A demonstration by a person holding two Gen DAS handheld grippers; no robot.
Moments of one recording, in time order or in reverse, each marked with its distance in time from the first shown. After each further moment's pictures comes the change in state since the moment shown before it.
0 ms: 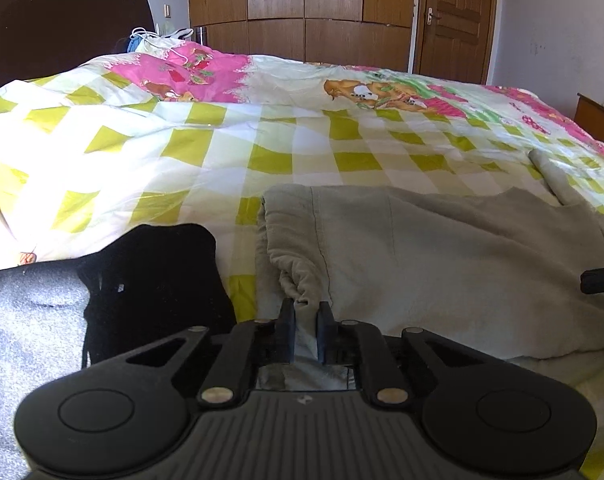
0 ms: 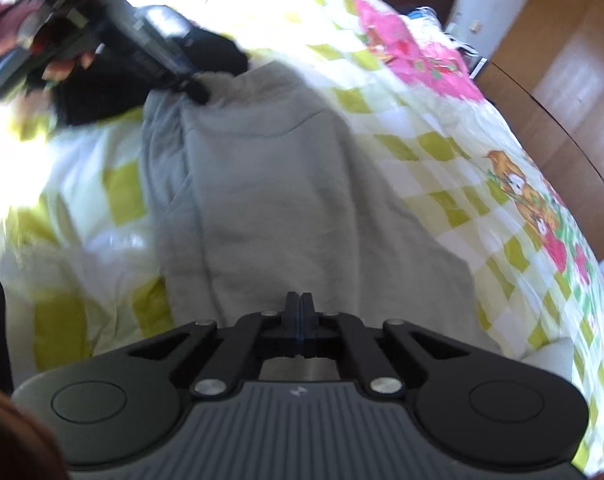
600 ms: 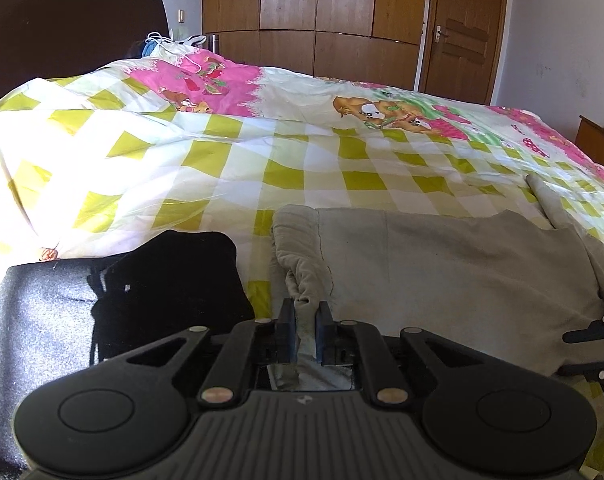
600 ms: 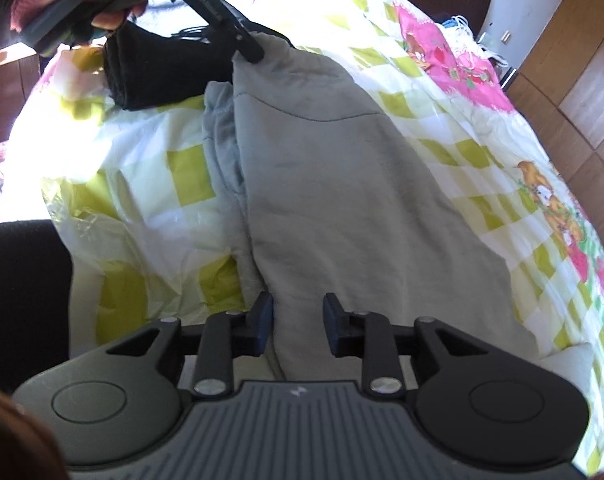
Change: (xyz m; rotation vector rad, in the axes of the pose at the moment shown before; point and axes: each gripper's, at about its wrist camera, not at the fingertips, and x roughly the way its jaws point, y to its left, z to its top) left arm -0.023 0.011 -0.001 -0.042 -0.023 0.000; right arm -0.004 0.034 -0.016 -0.088 0.015 0.058
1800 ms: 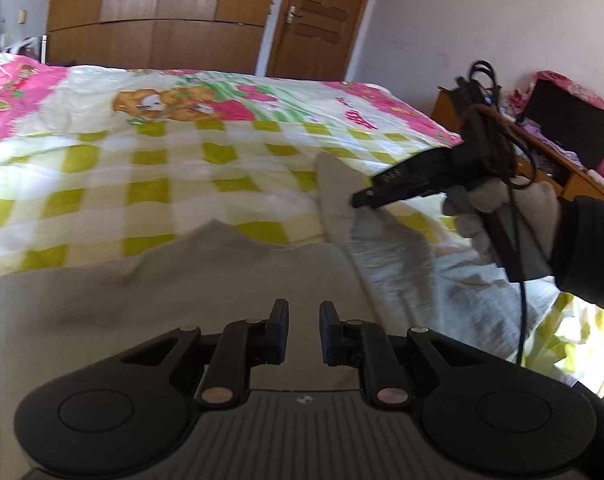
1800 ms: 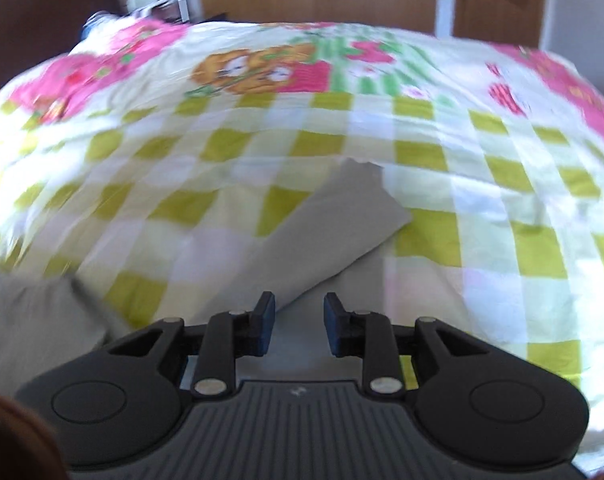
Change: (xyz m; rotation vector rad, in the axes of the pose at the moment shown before) left arm 0.067 -0.231 0.032 0.131 0.053 -0.452; right arm 0.006 -0.294 -0.123 1.026 0.059 -0.244
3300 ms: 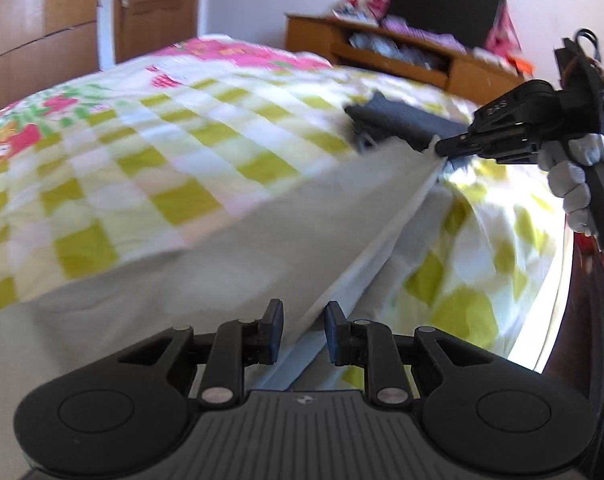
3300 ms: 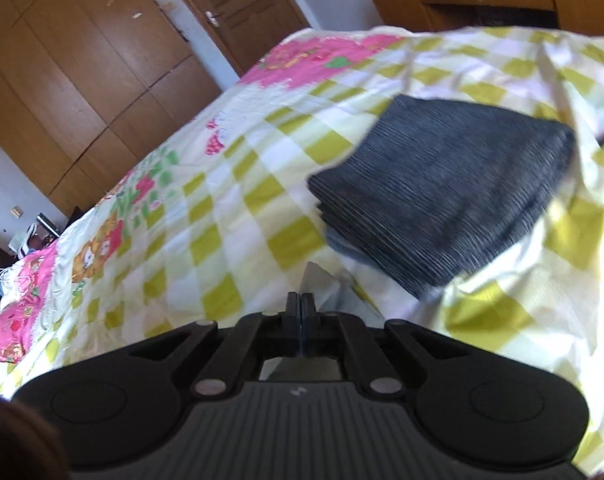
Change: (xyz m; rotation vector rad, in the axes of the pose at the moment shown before) left arm 0.078 -0.183 -0.005 0.369 0.184 -0.218; right arm -0.211 -0.225 -0.163 0.721 -0.243 -0.130
